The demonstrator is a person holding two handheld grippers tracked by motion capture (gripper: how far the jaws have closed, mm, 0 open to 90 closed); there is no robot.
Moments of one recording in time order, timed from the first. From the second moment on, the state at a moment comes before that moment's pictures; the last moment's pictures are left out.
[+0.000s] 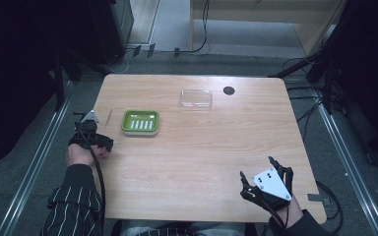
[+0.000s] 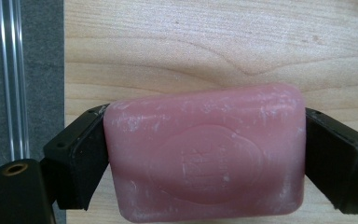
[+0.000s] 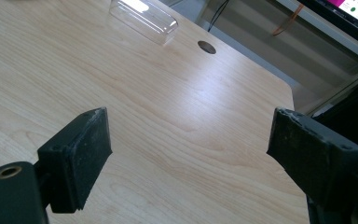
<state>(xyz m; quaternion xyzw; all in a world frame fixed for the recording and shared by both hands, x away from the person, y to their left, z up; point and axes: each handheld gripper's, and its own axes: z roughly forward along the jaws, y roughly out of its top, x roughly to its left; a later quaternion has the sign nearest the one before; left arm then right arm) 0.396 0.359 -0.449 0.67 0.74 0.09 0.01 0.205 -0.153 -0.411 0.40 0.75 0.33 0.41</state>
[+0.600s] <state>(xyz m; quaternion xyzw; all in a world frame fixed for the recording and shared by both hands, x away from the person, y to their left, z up) 0.394 0.357 -0.451 0.68 0.73 0.09 0.02 0.204 -0.153 -0.411 0.40 0.75 0.33 0.41</state>
